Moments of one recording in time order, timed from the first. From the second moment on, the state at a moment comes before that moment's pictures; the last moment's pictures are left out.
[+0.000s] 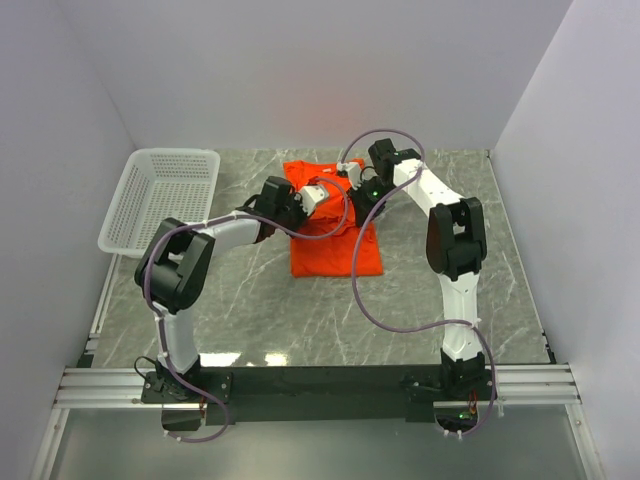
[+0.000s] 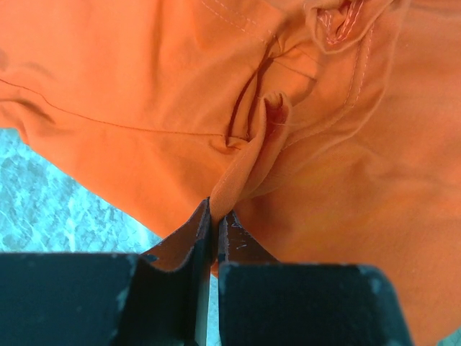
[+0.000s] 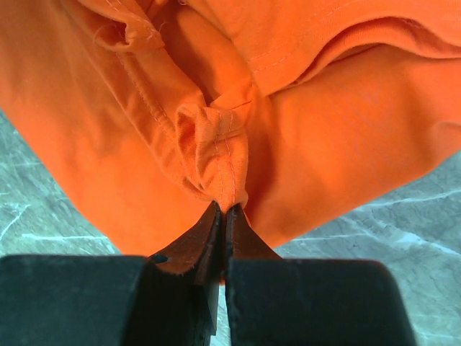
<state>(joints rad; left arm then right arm) -0.50 1.91 1.21 0.04 0.26 0.40 0.29 2.23 1.91 -1.00 -0.51 -0.56</state>
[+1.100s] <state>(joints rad) -0.47 1.88 1.35 -0.17 0.13 0.15 0.21 2.18 1.89 -0.81 -0.45 -0.33</state>
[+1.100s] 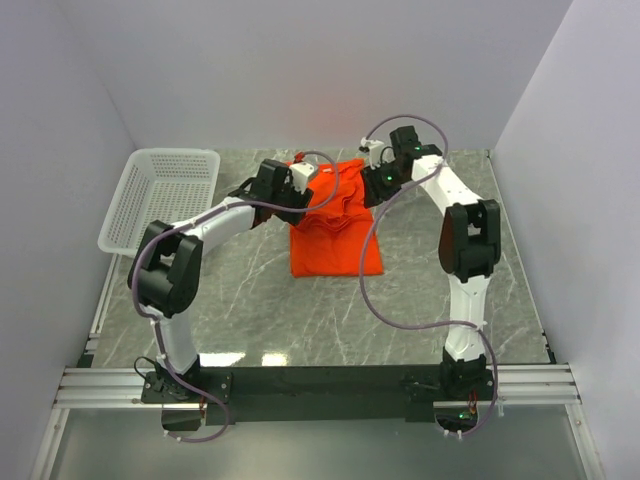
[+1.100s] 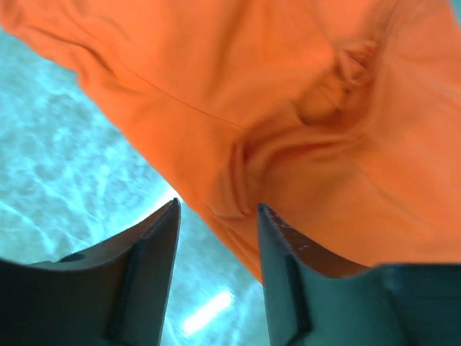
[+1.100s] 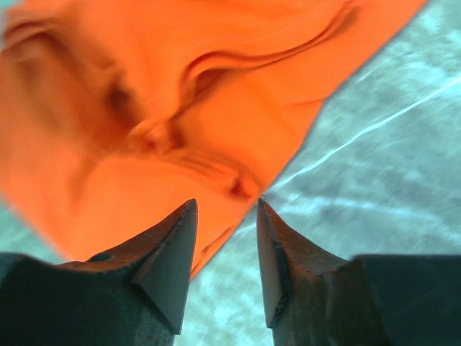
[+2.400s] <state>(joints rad) -0.48 2.11 1.51 -0.26 0.12 -0.08 0.22 2.07 1.60 -0.83 -0.66 -0.35</state>
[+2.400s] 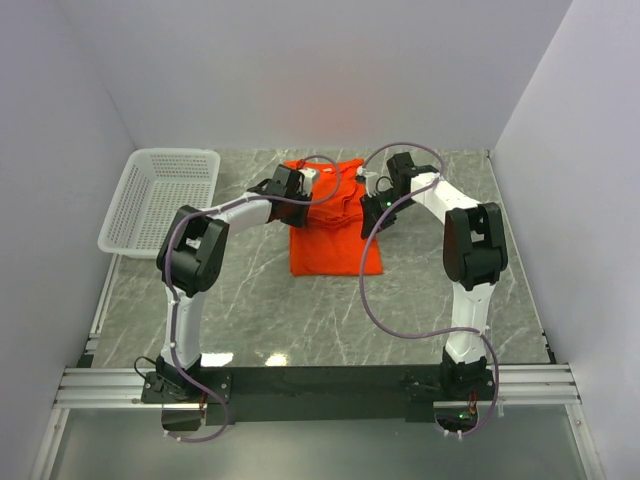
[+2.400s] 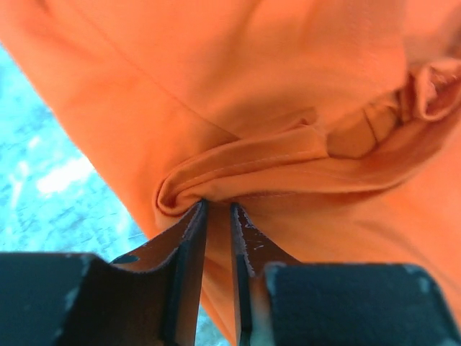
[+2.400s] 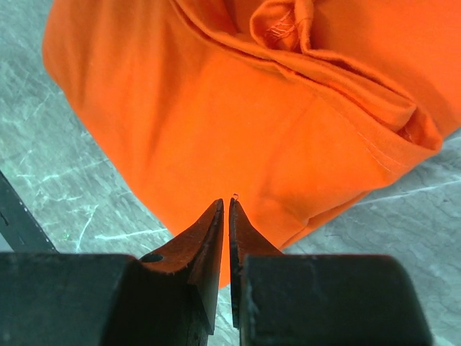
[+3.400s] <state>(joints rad) -0.41 1.71 1.24 -0.11 0.16 -0.15 0.28 2.21 1.82 -0.87 -0.64 -0.37</state>
